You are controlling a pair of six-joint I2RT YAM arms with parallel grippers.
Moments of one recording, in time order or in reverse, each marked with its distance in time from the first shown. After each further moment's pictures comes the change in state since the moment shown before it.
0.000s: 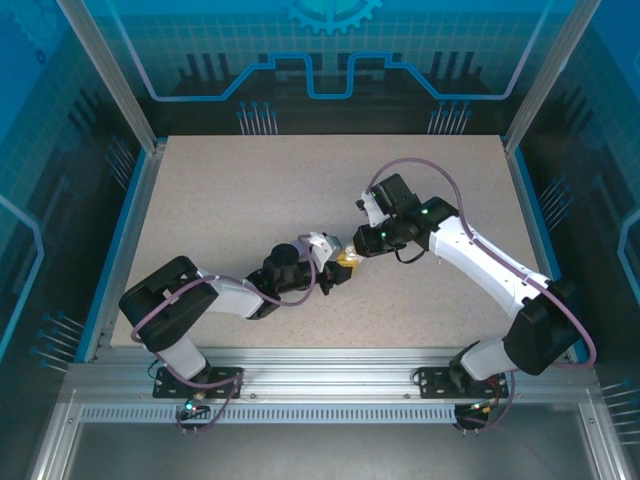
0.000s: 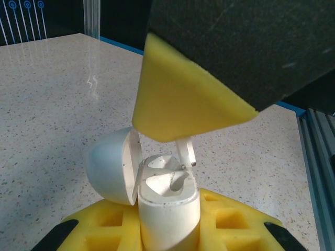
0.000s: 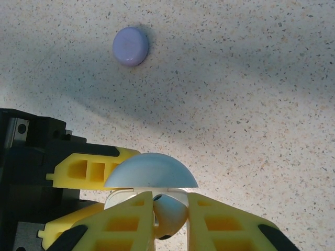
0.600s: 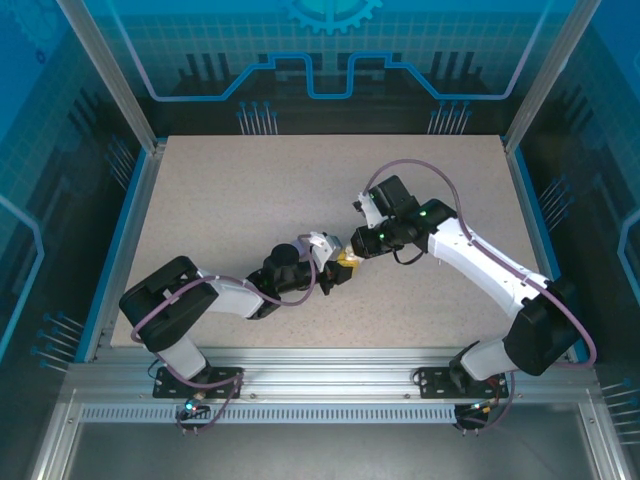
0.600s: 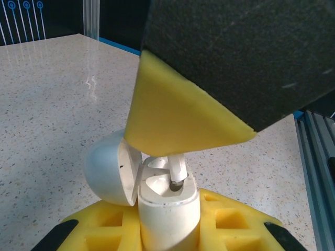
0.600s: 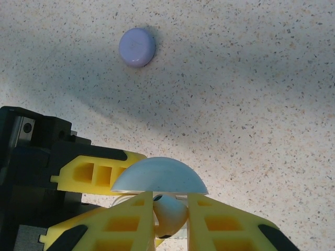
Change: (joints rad) left arm -0.003 0.000 0.000 0.004 0.000 -0.012; right arm 0.014 -0.003 -0.014 0.029 -0.003 -0.023
